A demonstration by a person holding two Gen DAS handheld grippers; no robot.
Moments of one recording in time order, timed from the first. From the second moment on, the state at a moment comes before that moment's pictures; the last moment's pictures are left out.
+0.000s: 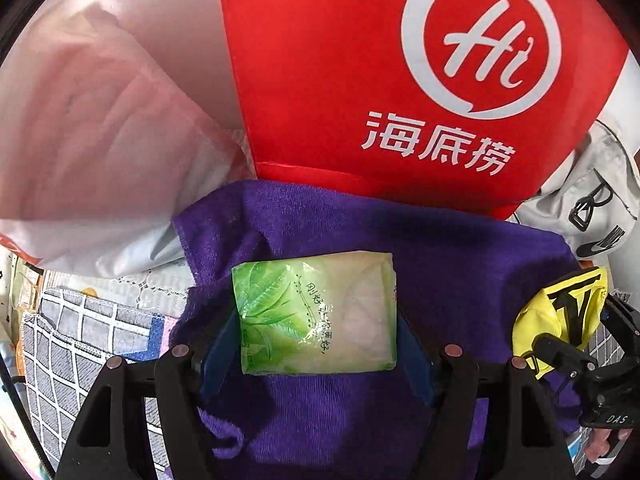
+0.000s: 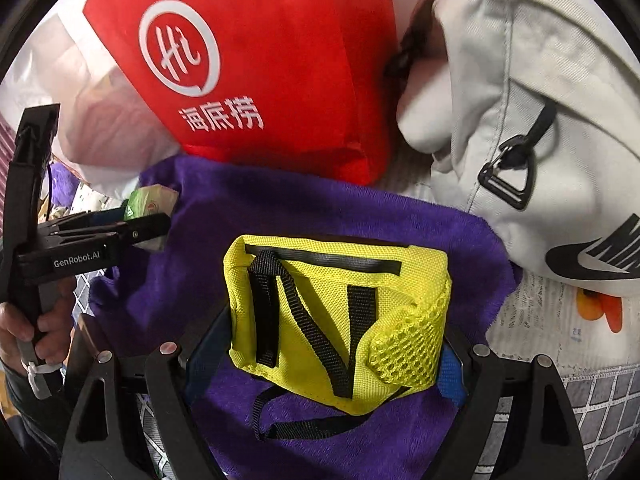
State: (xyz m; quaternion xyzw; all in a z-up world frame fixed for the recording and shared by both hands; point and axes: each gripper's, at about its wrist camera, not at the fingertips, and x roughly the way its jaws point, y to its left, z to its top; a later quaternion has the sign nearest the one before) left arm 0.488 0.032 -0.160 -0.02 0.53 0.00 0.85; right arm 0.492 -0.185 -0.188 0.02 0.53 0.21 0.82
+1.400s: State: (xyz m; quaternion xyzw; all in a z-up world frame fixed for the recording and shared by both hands) left arm 0.289 0.061 -0.056 -0.06 0.44 -0.02 0.90; right arm 0.290 -0.193 -0.086 0.02 0.45 0.20 0.87
